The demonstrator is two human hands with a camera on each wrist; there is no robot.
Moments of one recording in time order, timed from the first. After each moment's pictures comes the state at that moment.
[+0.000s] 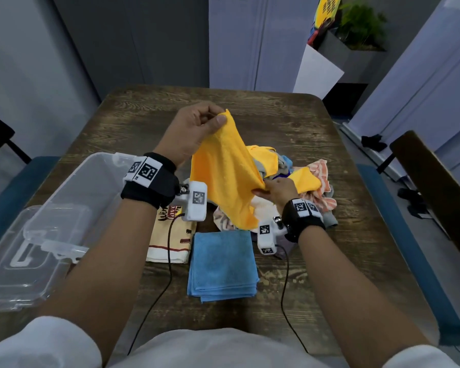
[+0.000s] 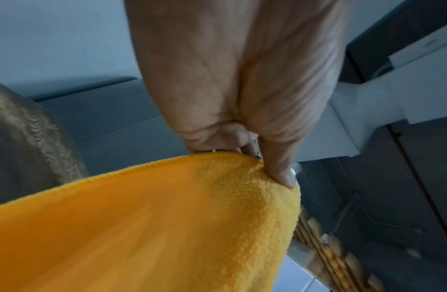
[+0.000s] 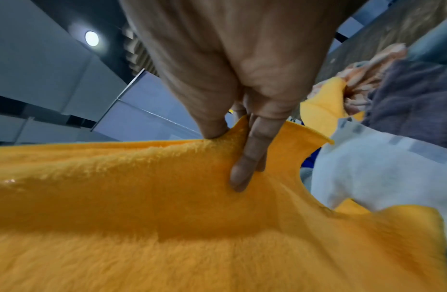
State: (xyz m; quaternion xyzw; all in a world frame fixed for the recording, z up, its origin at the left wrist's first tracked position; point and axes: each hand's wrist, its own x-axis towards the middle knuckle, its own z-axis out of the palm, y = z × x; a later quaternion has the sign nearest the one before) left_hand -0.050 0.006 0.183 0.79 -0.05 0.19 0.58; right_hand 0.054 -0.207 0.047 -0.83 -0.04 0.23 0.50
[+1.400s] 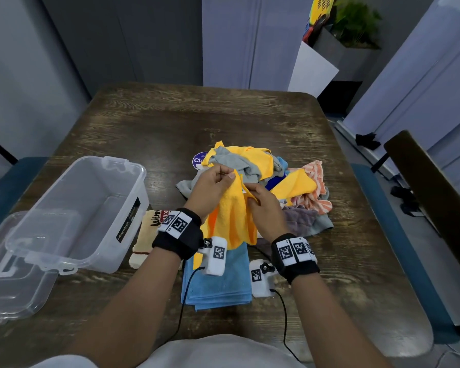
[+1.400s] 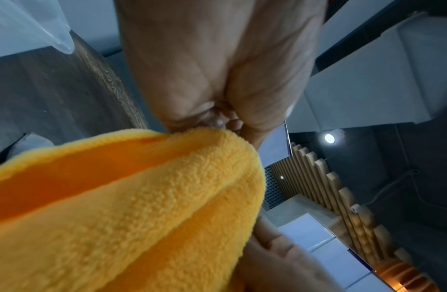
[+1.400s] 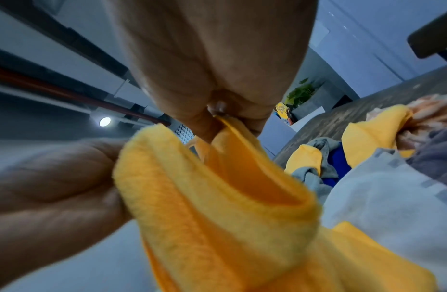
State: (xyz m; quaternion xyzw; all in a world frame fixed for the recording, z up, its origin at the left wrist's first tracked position) left_hand -0.040 -0.048 0.072 0.74 0.12 0.11 0.65; right_hand 0.003 -0.208 0.036 -0.82 -0.21 0.09 0.52
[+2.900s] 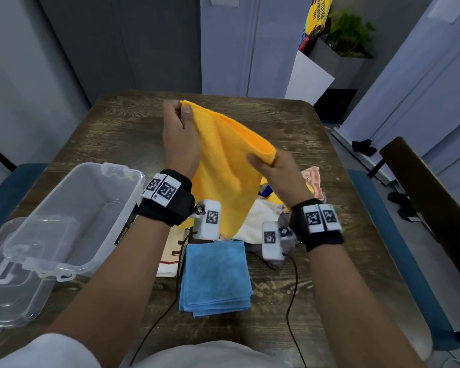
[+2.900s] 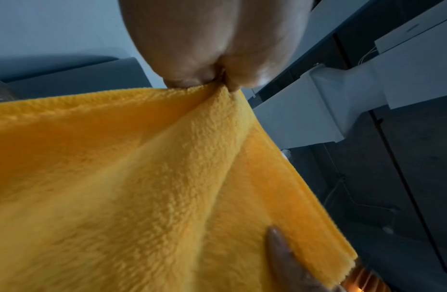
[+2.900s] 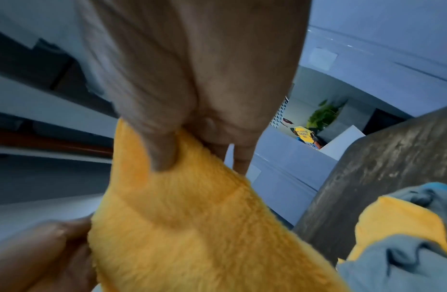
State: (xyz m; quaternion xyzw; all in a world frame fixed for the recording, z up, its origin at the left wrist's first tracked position) left_hand -0.019 -0.013 0.175 0.73 0.19 0.42 0.51; right_hand 0.030 -0.213 0.154 -0.74 -0.28 0.11 0.60
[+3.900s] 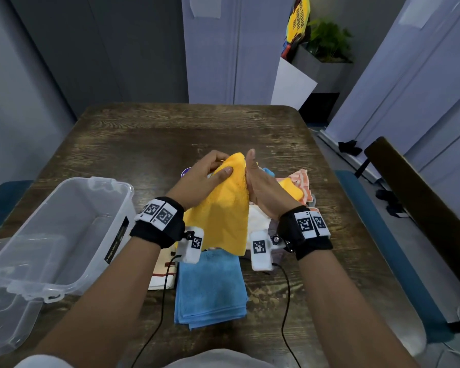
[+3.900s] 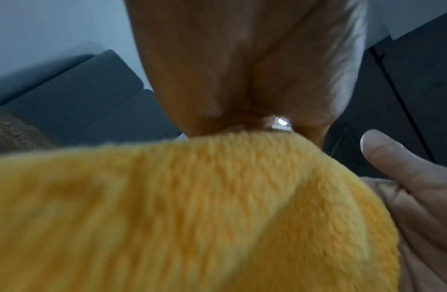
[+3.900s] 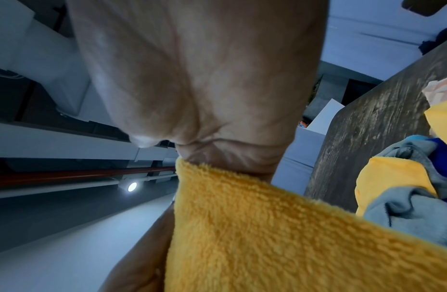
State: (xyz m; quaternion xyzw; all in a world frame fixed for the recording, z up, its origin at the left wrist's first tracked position) left_hand -0.022 -0.030 0.129 0.83 -0.04 0.08 0.55; right_hand 0.017 -0.214 0.160 -0.72 -0.20 0.30 0.59
